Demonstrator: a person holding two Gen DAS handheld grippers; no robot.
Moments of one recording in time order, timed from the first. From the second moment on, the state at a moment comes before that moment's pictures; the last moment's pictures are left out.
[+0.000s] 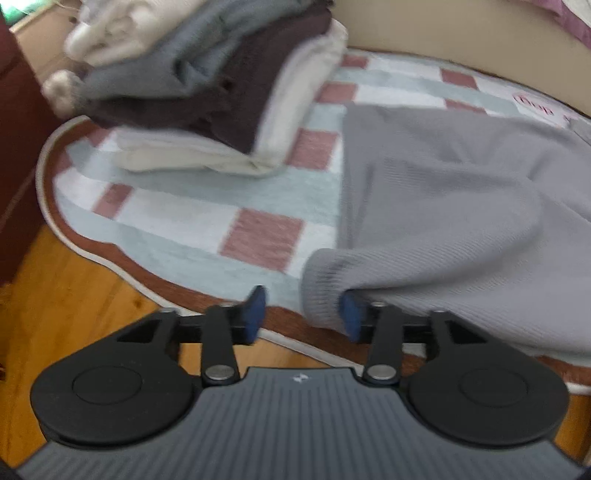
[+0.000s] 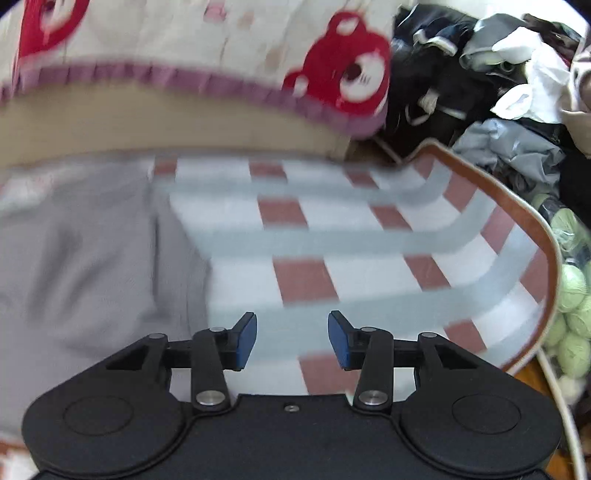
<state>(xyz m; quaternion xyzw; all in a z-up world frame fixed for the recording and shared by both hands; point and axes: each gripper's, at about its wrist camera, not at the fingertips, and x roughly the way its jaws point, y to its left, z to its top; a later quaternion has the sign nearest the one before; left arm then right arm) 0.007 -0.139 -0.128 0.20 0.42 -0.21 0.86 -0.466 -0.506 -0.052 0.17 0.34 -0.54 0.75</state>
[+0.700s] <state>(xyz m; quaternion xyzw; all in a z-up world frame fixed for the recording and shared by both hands) 0.029 -0.484 -0.076 0.18 0.41 -0.54 0.71 -0.229 -0.756 -0.035 0.38 0.42 -0.20 0.80</state>
